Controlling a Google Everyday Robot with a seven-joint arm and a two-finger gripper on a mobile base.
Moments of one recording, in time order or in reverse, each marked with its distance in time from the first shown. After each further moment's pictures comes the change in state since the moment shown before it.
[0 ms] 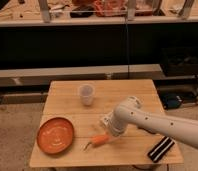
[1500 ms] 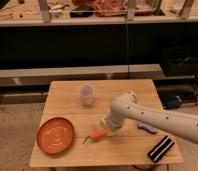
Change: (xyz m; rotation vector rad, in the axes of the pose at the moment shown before) arm -0.002 -0.026 -0.012 0.012 0.034 0.045
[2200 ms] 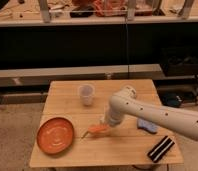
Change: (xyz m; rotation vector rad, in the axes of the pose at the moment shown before) arm 0.002 -0.028 -0.028 0.042 0.008 0.031
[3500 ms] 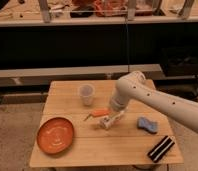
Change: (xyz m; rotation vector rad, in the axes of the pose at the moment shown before) arm 0.017 -0.048 -0.051 0.075 -0.022 0.067
